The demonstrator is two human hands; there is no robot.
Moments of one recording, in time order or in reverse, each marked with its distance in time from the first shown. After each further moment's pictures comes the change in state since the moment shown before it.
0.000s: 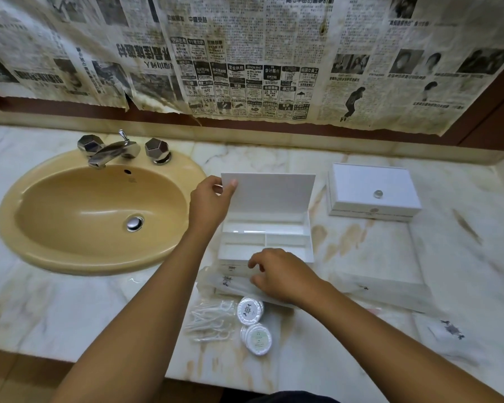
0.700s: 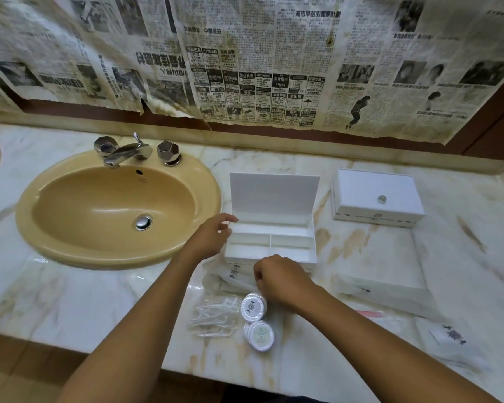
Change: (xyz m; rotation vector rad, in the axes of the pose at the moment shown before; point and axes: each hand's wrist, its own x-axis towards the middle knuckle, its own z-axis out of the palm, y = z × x) left_hand -0.034 -0.049 -0.019 0.084 -0.461 -0.127; right_hand -0.003 -0.007 0.013 -0.146 0.025 -0.018
